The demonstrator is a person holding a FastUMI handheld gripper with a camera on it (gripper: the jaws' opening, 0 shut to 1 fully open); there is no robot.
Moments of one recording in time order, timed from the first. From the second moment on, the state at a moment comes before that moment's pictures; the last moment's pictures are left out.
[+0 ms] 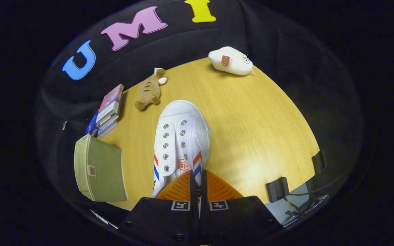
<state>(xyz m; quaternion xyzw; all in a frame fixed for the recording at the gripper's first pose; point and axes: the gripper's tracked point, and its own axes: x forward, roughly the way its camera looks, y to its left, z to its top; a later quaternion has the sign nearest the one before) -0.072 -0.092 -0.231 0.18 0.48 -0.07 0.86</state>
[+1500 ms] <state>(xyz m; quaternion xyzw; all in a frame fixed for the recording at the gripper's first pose) -0.028 0.266 -0.183 0.18 0.50 0.10 0.84</state>
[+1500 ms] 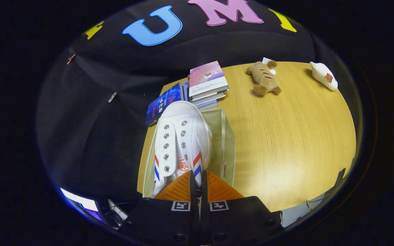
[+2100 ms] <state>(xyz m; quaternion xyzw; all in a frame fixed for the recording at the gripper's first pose) -0.011 0.278 -0.161 0.21 0.45 0.12 0.86</state>
